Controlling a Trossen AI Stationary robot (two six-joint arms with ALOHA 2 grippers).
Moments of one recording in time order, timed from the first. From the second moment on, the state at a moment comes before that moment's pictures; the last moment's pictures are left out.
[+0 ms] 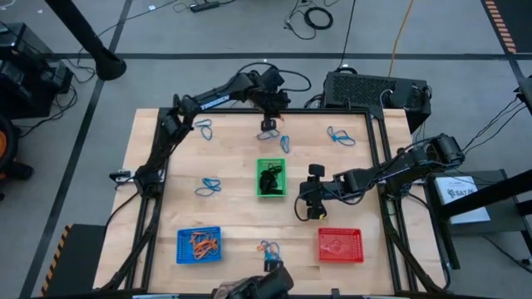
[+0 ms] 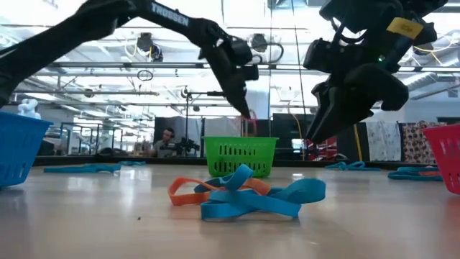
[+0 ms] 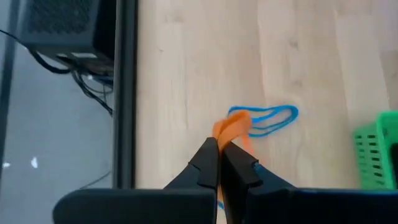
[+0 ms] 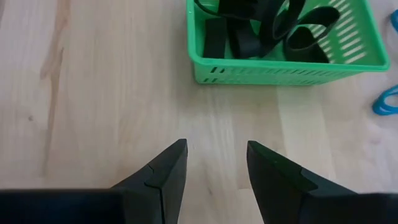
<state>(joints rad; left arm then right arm) 0.57 2.26 2.19 -0.99 0.23 0.58 0.20 1.46 0.71 -0.20 0.29 0.15</state>
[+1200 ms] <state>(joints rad) 0.58 2.43 2.13 -0.81 0.16 0.51 0.20 1.46 0.71 -0.21 0.28 0.19</state>
